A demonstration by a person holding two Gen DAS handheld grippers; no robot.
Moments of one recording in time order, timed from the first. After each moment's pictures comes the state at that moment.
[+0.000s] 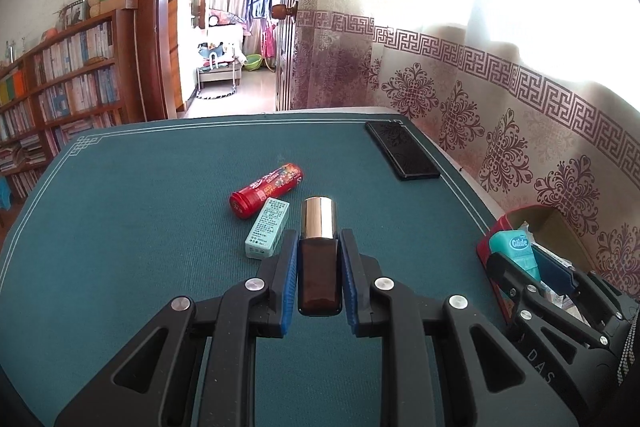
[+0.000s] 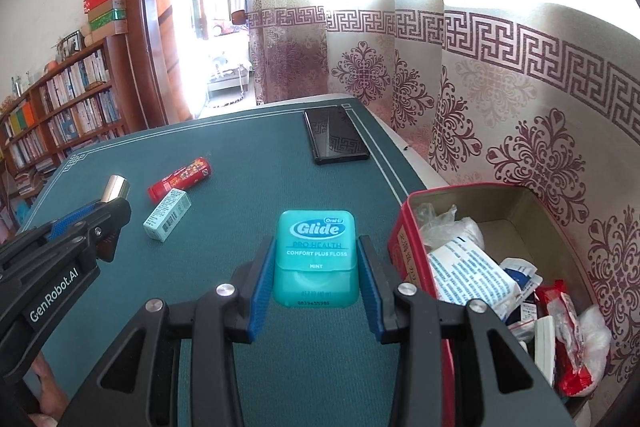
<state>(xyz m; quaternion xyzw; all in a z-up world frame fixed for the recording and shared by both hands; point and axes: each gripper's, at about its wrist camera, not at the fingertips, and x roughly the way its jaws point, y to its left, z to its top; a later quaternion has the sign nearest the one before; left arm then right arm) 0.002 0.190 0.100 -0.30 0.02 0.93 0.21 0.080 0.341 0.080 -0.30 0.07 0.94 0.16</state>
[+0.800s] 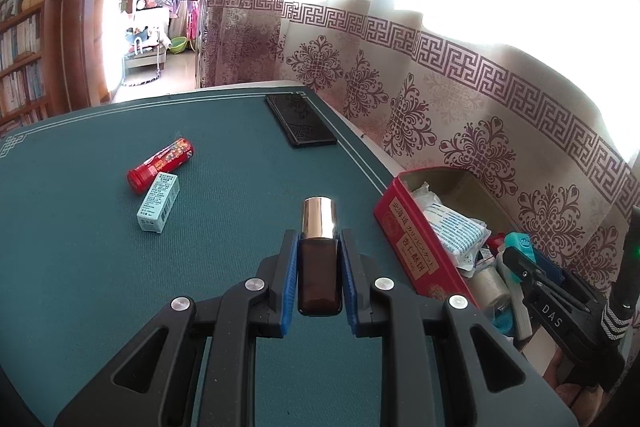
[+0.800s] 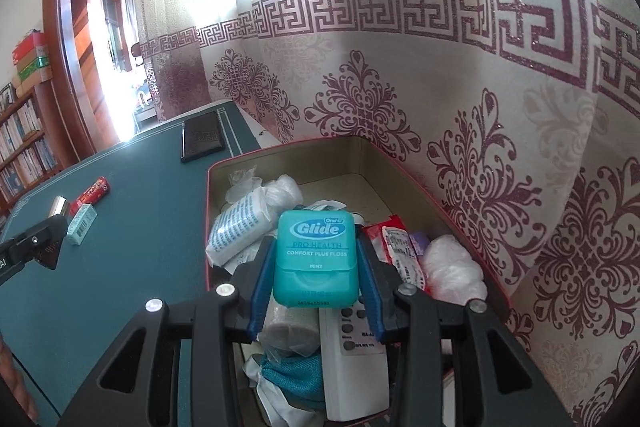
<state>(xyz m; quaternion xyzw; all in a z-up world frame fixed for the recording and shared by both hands) 0.041 0.229 0.101 -0.34 0.02 0.87 0.35 0.183 0.436 0.067 -0.29 0.13 0.91 0.28</state>
